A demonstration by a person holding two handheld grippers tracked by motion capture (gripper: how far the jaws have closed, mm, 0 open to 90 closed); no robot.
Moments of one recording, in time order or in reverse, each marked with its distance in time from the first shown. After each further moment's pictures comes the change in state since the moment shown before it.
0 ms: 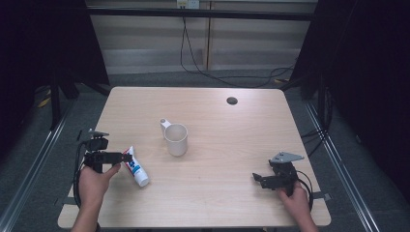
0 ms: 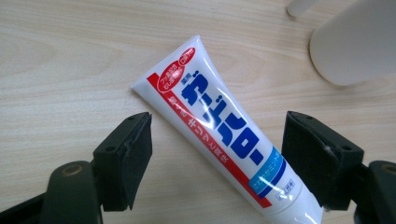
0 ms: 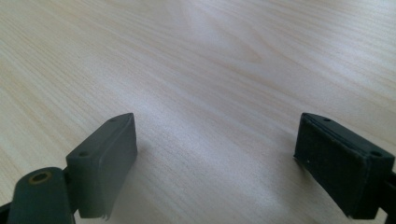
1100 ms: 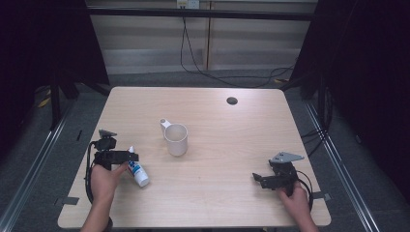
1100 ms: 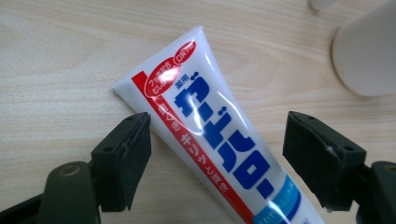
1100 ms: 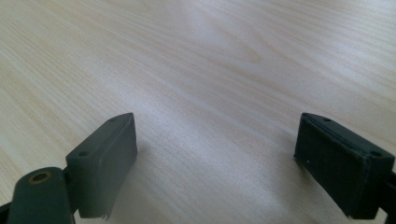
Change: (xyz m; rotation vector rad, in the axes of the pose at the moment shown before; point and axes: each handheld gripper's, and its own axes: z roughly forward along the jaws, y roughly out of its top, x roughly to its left) left arm -0.003 0.004 0.032 0.049 0.018 -0.056; right arm 0.000 0.000 0.000 0.003 -0.001 0.003
